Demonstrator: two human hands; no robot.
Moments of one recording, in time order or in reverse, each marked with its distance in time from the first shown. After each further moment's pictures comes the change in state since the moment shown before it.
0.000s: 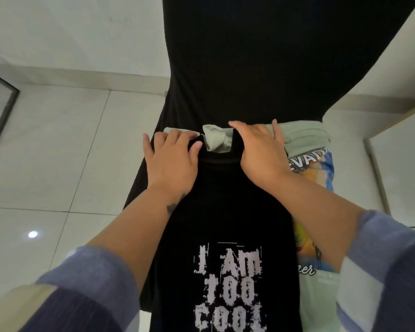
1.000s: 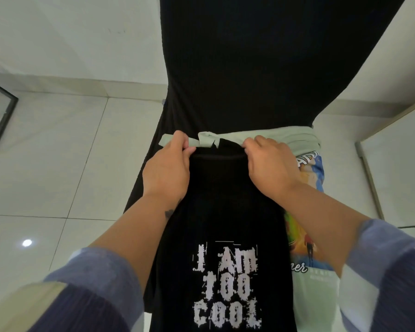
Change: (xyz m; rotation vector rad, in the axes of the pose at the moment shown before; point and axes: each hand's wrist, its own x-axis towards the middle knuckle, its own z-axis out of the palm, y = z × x) left_hand -0.009 0.005 -0.015 -0.220 0.028 -0.007; right_hand -0.020 0.018 -0.012 -0.114 0.125 -0.083
